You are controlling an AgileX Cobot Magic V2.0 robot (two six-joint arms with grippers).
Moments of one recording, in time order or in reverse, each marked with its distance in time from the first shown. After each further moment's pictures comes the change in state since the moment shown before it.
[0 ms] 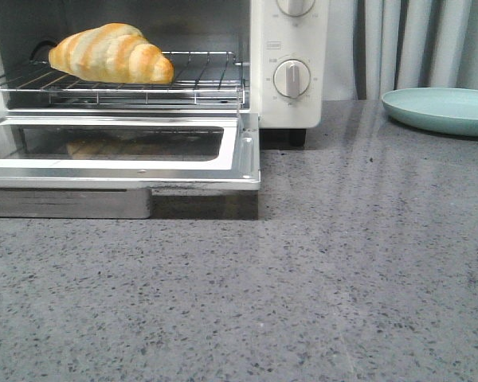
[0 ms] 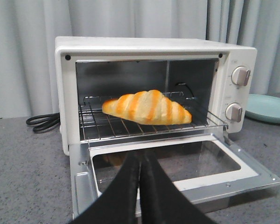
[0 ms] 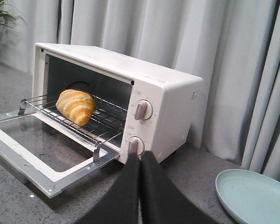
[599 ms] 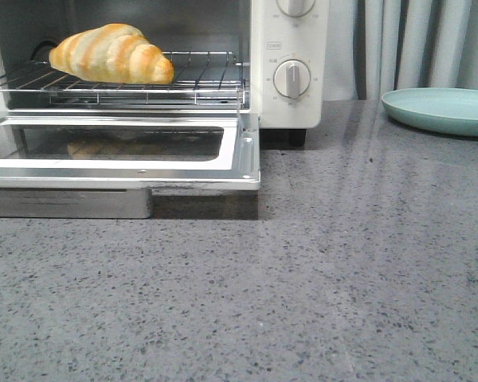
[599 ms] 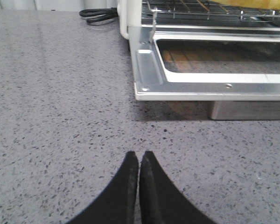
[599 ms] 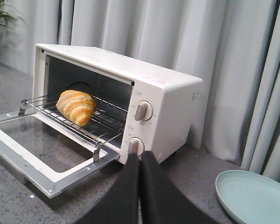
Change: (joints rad) left arm 0.144 -0.030 0.296 0.182 -0.024 -0.180; right arm 0.000 0.000 0.000 -0.002 -0.004 0.000
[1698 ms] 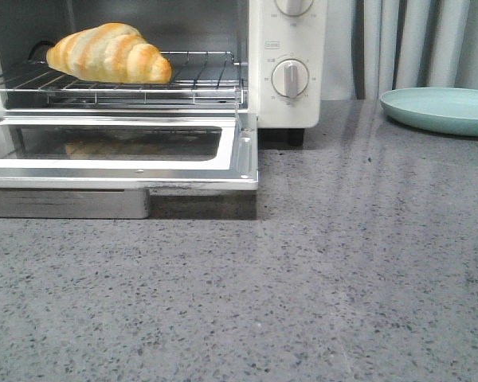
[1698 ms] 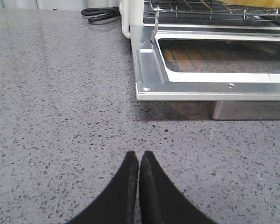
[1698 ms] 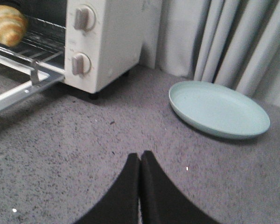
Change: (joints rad) left arm 0.004 0.000 0.000 0.004 0.000 -0.002; right arm -0.218 -0.046 0.136 0.068 0.162 0.000
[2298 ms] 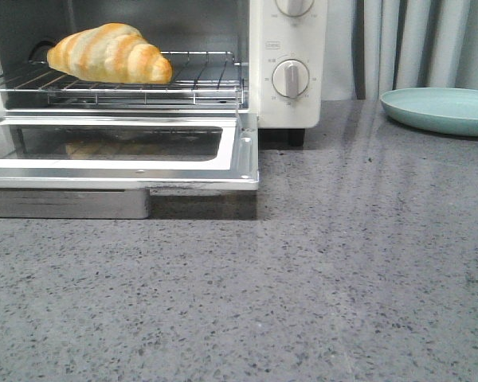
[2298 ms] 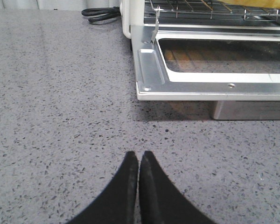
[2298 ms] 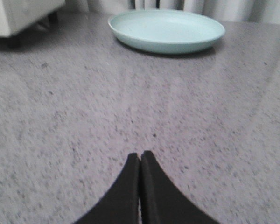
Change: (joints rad) left arm 0.000 0.000 0.000 0.000 0.002 0.000; right arm -0.408 -0.077 0.314 0.246 -0.215 -0.119
